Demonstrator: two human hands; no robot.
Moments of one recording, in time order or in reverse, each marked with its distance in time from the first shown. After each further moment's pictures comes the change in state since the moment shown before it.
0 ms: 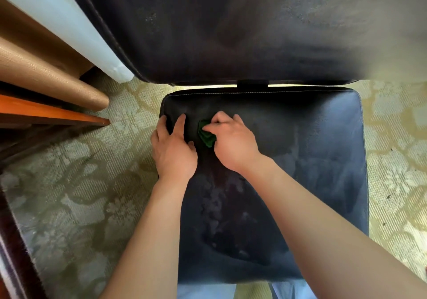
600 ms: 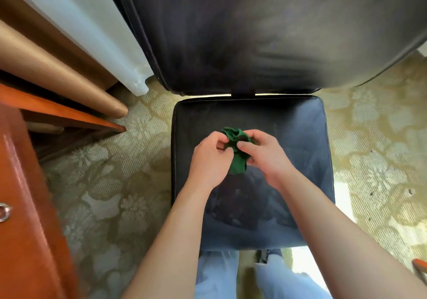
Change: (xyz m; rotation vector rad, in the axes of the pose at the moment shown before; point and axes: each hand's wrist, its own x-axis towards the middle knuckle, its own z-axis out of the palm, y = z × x) left_hand -0.120 0.070 -0.073 -0.427 -0.253 0.056; right_hand -0.121 -0.007 -0.076 1.091 0.063 0.455
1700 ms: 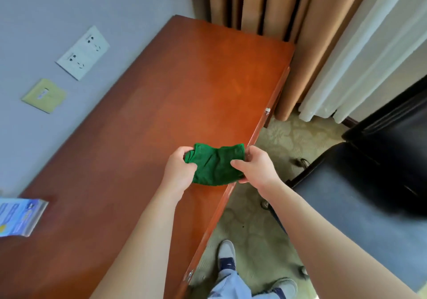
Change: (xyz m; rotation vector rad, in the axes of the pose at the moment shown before) left_hand -0.472 -0.242 -0.224 -0.630 0.863 -0.451; right_hand -0.370 0.012 0.319 -0.698 -0.668 -0.269
